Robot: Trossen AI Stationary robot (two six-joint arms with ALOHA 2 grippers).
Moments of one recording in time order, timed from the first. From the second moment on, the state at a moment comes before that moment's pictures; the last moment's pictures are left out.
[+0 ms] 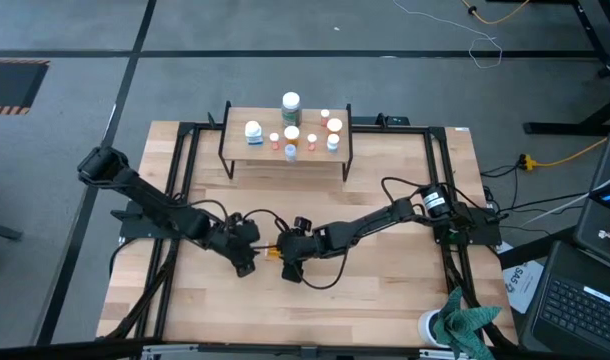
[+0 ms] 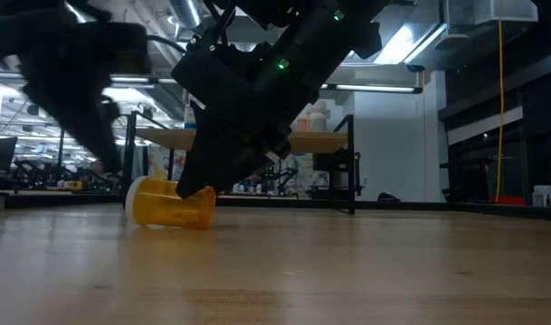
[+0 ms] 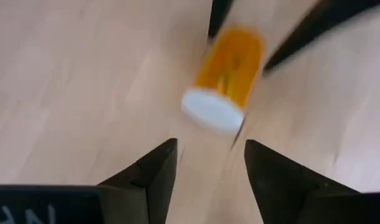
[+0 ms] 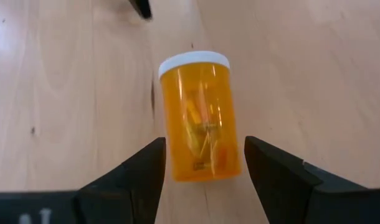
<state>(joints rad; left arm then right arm) -0.45 1.34 0.67 -0.28 -0.35 -0.76 0.26 2.19 1.53 -0.23 0.25 0.37</state>
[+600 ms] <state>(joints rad) -0.41 1.46 0.65 -0.16 -0.35 -0.70 0.25 2.23 1.53 -0.23 0.19 0.39</state>
